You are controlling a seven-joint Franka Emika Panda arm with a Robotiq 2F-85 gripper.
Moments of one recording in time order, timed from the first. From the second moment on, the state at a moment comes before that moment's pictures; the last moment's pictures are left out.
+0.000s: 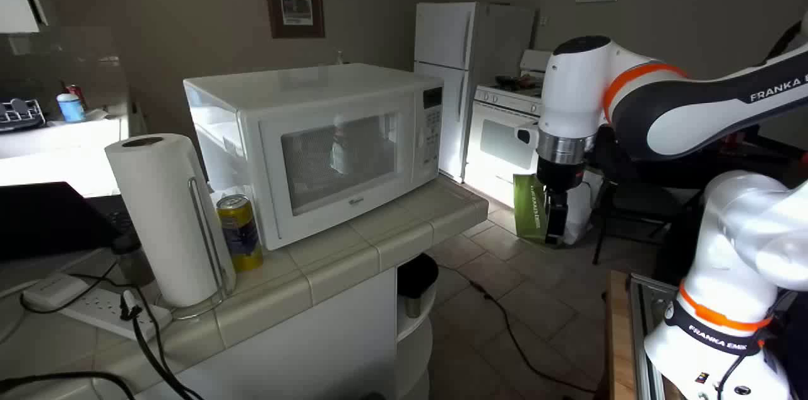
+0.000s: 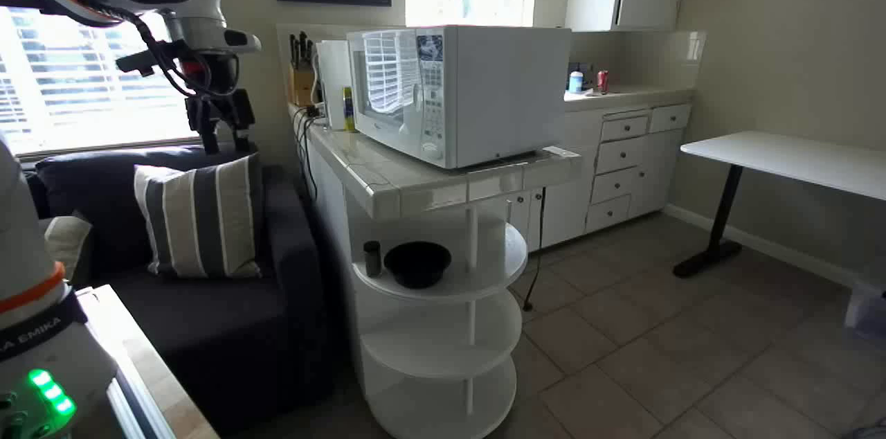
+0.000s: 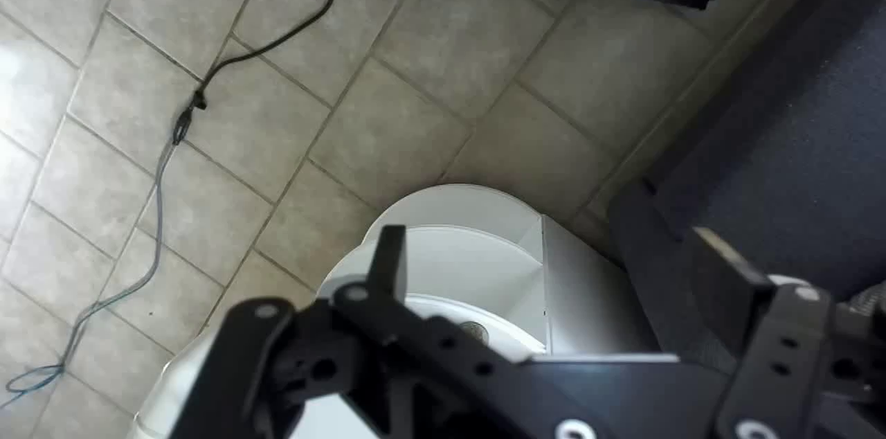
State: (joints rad) arm 0.09 -0.72 0.21 -2.75 -0.06 1.97 0.07
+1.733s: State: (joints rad) arm -0.37 -0.56 0.25 -2.75 -0.07 2.94 0.39
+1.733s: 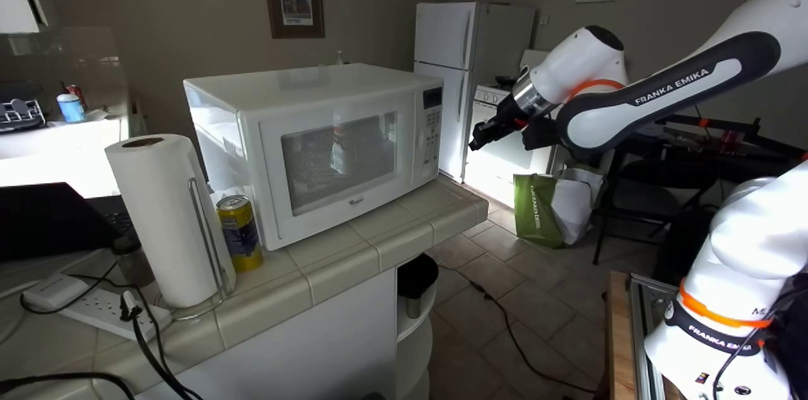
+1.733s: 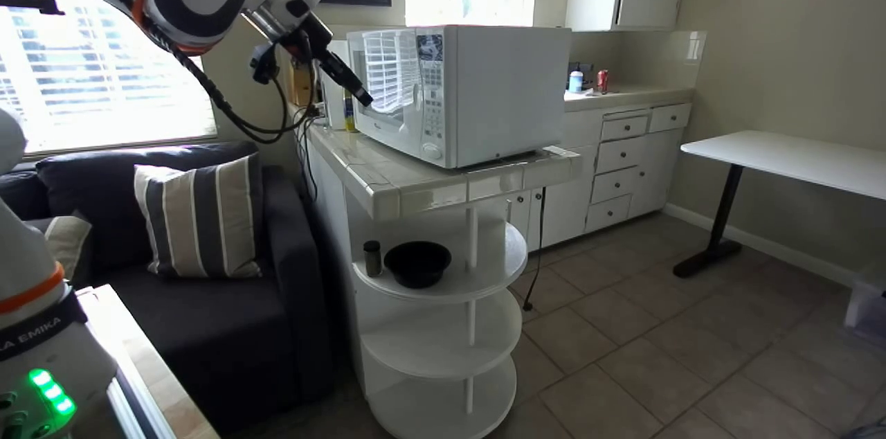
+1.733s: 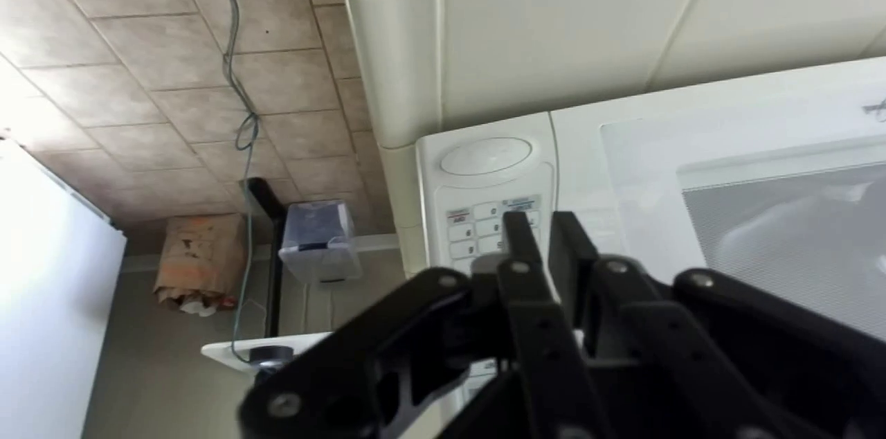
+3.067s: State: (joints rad) arm -0.82 -0.40 0.64 -2.60 -0.22 2.96 0.51
